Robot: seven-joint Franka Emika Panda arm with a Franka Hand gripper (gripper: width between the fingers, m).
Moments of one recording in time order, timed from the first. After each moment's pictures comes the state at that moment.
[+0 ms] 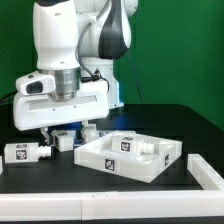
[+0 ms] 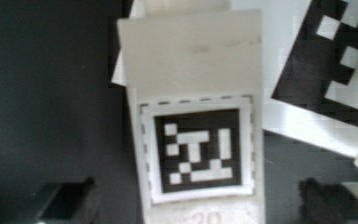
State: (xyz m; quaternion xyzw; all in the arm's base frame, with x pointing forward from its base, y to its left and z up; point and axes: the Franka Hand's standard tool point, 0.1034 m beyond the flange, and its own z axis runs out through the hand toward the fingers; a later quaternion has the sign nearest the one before) arm 0.389 -0.098 0.014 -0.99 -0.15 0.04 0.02
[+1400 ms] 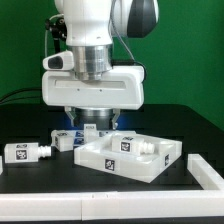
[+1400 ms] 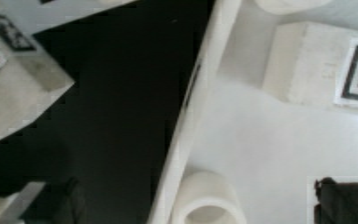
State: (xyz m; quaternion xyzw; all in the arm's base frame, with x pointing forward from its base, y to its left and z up) arm 0.442 -0.035 0.057 -0.98 0.18 0.04 0.02
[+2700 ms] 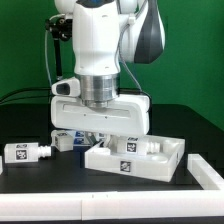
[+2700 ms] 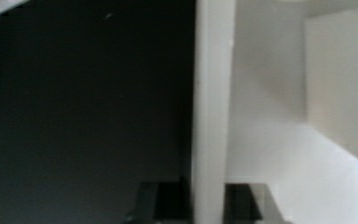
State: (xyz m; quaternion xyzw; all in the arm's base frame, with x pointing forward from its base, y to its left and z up) arm 0.446 -0.023 0.010 -0.97 0.22 0.04 0.01
